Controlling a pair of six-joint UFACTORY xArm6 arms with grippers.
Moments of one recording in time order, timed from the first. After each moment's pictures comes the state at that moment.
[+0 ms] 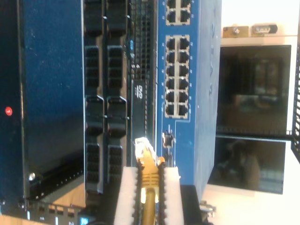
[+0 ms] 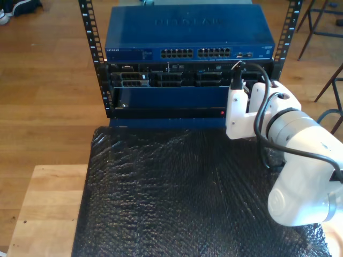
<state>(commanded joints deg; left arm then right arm) 78.8 -29.2 -6.4 5.8 62.7 -184.4 20.9 -7.6 -22.7 12.1 -41.6 -94.3</state>
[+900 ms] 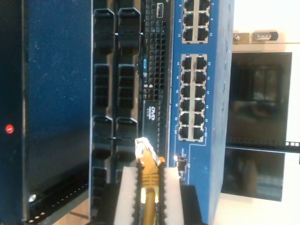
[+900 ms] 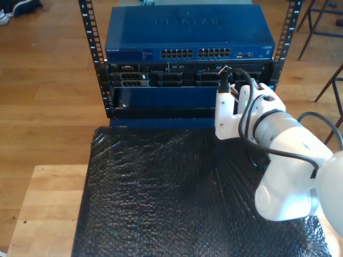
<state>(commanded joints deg) 78.8 -29.2 -6.4 5.8 62.7 -184.4 21.1 2.4 -29.3 11.9 -47.3 -93.8</state>
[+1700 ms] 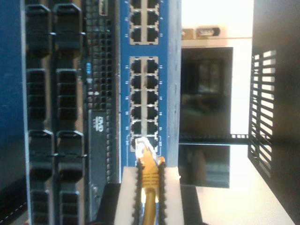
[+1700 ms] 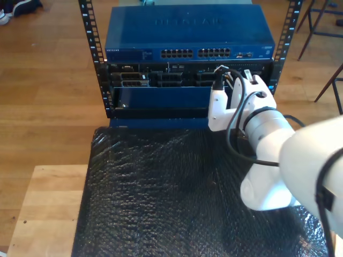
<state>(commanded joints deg) 78.8 -29.2 -6.4 5.8 62.7 -184.4 20.8 16.9 -38.8 11.5 -63.5 -92.8</state>
